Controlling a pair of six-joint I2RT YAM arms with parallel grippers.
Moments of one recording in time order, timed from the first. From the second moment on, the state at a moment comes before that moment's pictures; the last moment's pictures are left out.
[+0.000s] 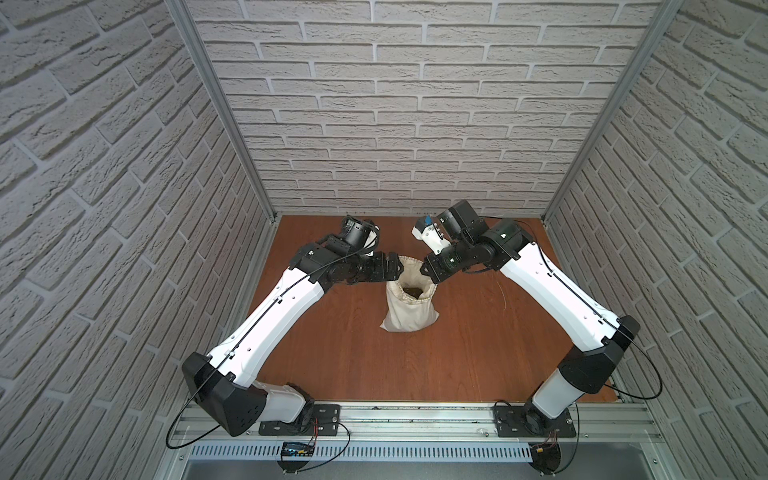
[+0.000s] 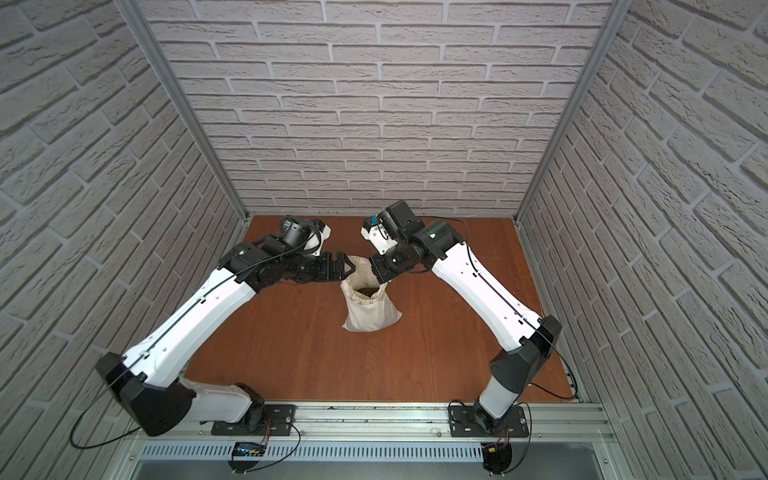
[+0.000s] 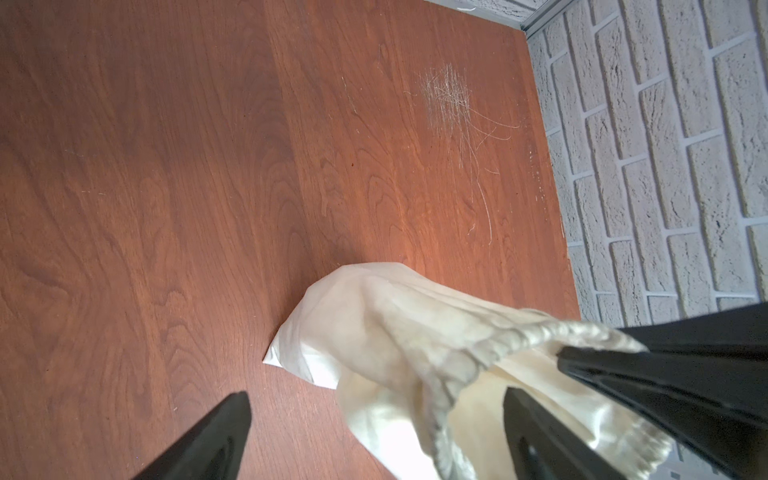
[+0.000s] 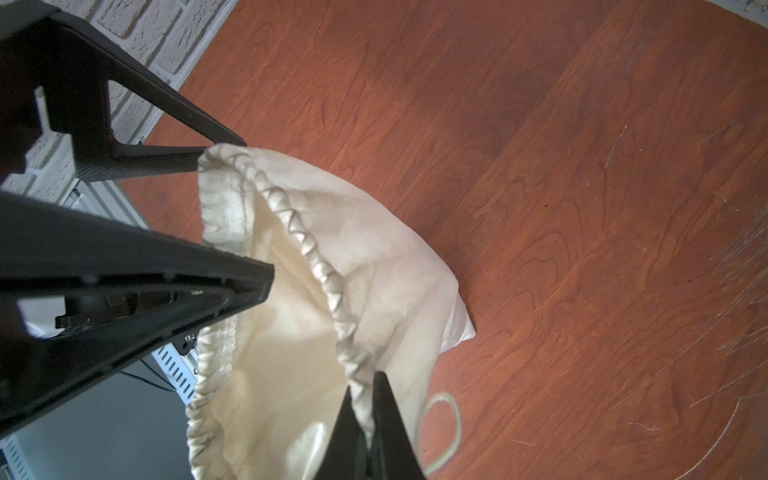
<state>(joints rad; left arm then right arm) -0.53 1.36 1.49 -0.97 0.21 -0.52 0.73 1.65 1.87 -1.18 -0.21 0.14</state>
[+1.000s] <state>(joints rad) -0.70 1.46 1.63 -1.26 0.01 -0.50 0.73 1.60 1.82 -1.12 -0.22 0.21</state>
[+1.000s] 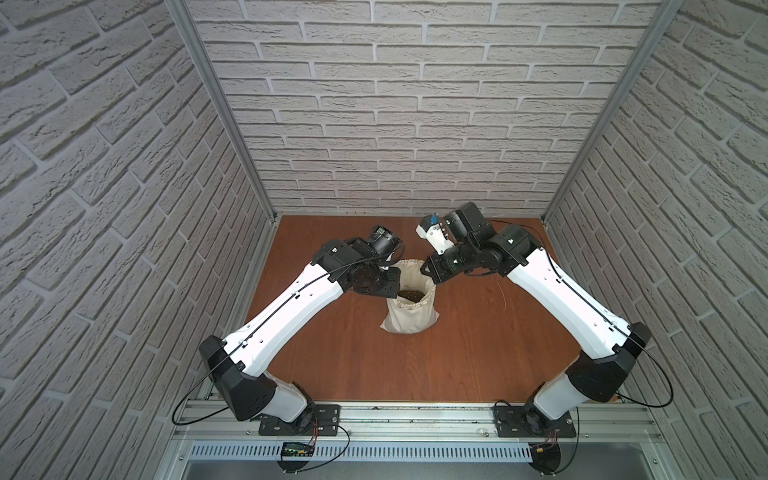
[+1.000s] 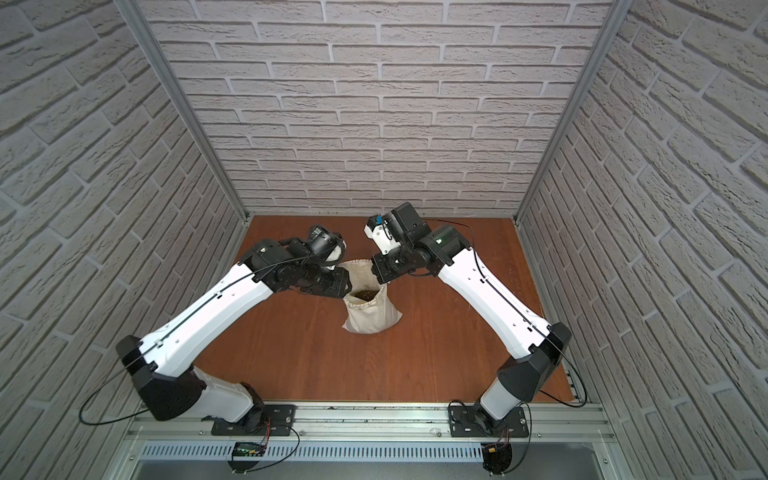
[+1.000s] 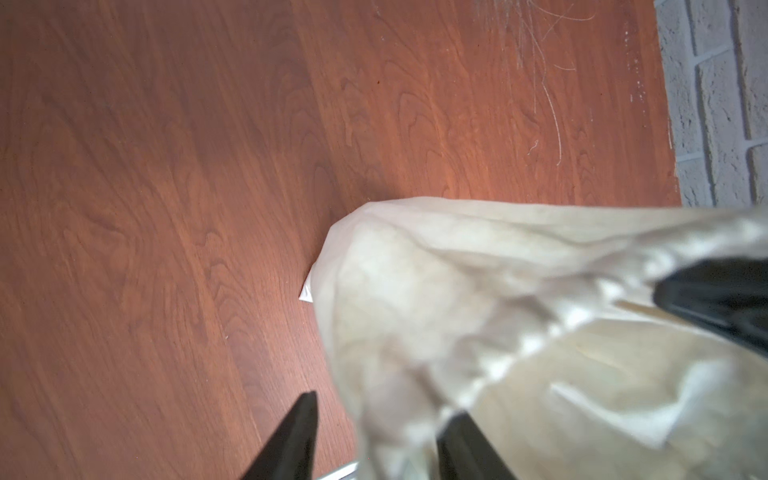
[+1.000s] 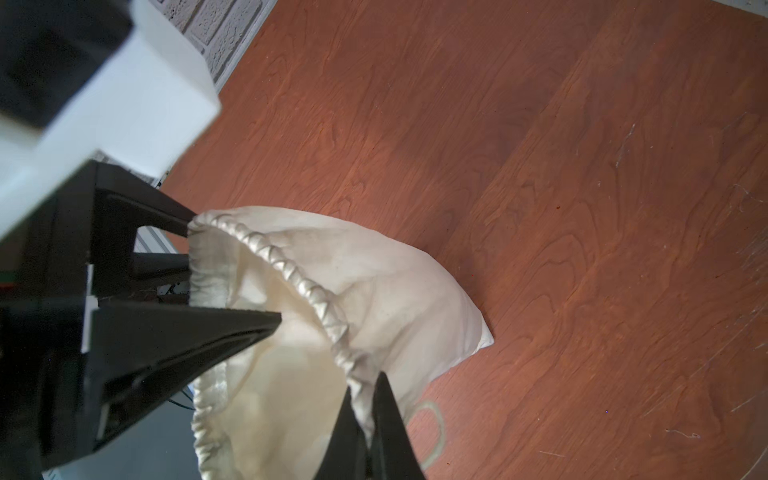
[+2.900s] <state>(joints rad) -0.60 1.42 1.63 -1.16 0.02 -0.43 0.47 1.13 1.06 -0.61 -0.33 0.18</state>
